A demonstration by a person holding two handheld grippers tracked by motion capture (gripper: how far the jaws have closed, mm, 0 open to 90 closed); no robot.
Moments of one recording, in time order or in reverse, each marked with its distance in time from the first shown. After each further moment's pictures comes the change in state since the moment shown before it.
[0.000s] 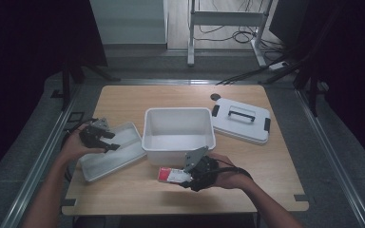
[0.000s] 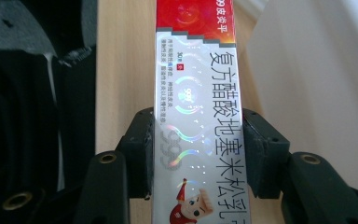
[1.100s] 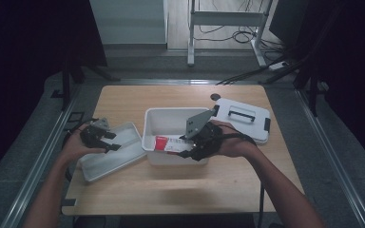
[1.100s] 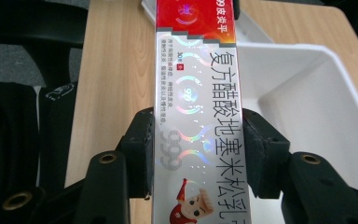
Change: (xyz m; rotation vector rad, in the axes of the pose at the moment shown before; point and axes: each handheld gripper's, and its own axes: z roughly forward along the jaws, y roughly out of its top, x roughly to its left) left arm -0.001 0.001 0.001 -0.010 -0.021 -0.010; right arm -0.046 0.060 -0.069 -0.077 -0.041 -0.090
